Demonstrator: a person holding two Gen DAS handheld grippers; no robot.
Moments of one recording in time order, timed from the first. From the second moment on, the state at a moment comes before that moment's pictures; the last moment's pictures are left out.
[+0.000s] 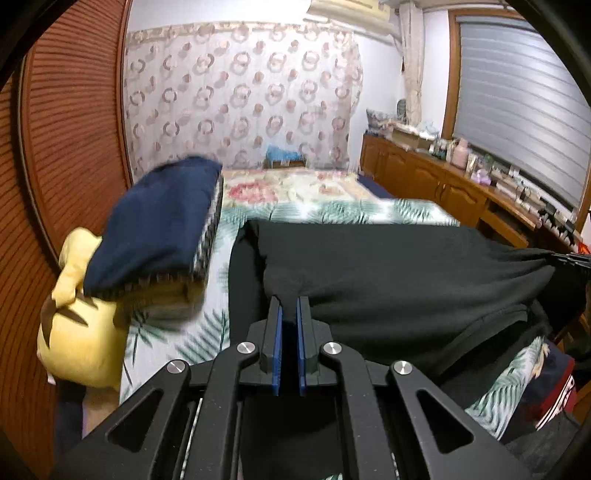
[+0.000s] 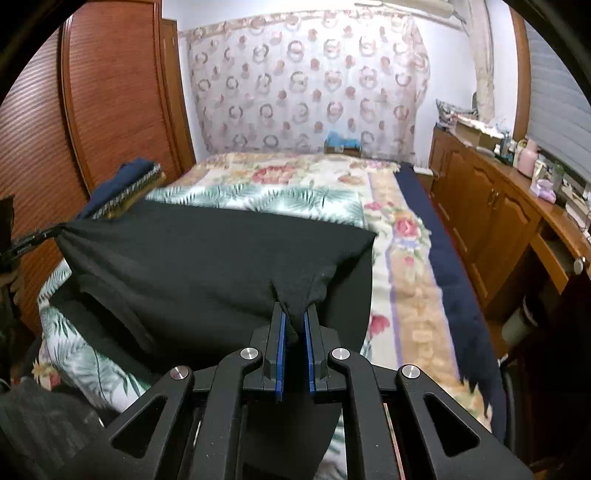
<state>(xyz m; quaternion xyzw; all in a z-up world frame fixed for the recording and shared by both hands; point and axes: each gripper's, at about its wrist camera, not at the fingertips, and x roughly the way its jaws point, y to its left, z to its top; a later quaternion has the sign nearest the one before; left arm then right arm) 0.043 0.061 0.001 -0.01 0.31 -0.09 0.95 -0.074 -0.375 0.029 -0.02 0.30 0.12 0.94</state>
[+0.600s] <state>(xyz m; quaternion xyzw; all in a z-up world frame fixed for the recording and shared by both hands) 0.030 0.063 -0.036 -0.01 0.35 -0.07 0.93 -0.062 -0.366 0.025 -0.06 0.29 0.09 0.95</state>
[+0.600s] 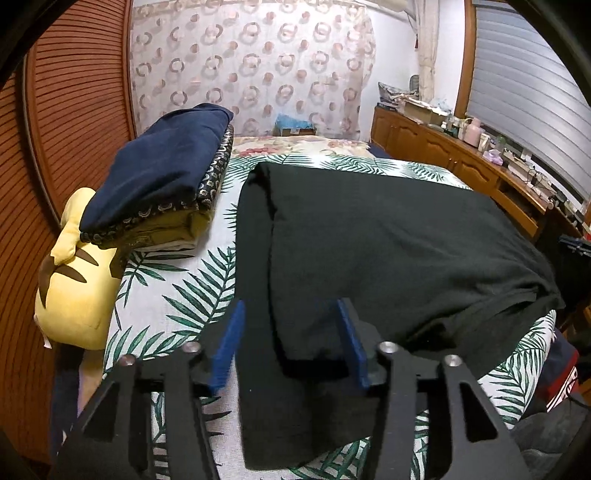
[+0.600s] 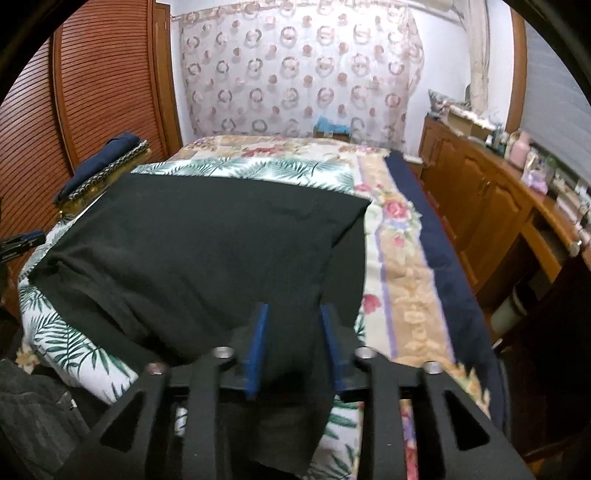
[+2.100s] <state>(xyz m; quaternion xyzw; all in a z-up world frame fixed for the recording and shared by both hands) 0.024 0.054 -0.059 -0.03 0.35 -0.03 0.93 0.029 -0.261 -0.008 -0.04 0.28 0.19 0.94</state>
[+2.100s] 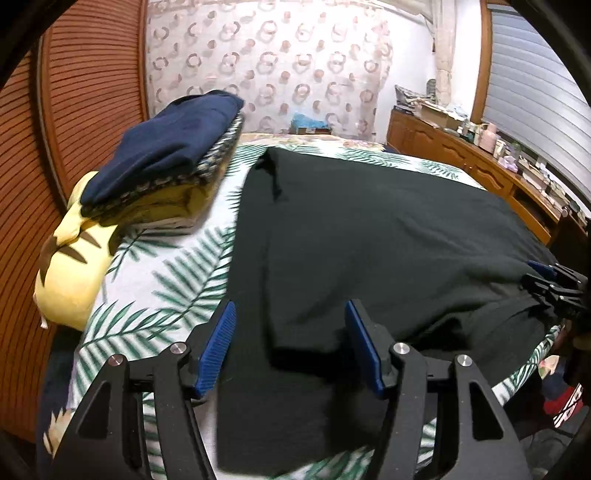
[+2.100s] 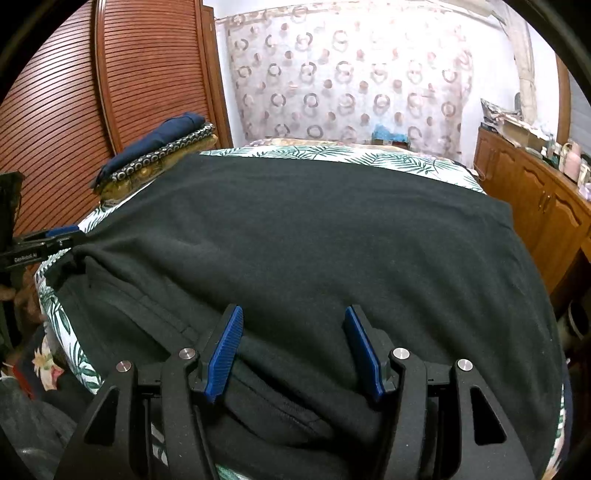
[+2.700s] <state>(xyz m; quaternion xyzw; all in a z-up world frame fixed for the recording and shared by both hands) 0.033 0.065 -0.071 -0.03 0.40 -0.04 0.92 0.014 -0.254 -0.018 -0.07 0.28 0.20 0.94</state>
